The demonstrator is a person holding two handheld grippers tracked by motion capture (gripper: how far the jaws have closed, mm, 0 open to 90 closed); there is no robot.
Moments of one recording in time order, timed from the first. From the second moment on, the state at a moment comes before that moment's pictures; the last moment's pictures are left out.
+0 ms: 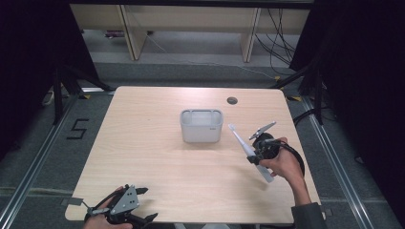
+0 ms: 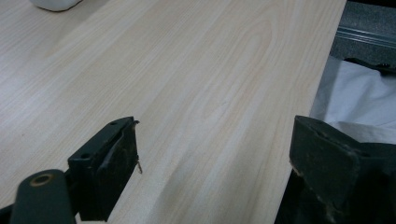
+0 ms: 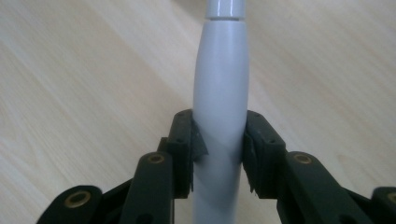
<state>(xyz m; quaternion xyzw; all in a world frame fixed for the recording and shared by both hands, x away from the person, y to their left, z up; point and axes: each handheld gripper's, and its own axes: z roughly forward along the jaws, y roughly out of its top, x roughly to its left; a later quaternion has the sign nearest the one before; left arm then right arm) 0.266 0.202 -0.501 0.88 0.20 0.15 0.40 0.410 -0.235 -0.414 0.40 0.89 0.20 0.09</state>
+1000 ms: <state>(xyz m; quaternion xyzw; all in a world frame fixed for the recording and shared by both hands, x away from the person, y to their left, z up) 0.264 0.202 -0.498 0.87 0.21 0.15 0.42 0.443 -0.228 -0.404 0.40 0.78 0.42 0.21</state>
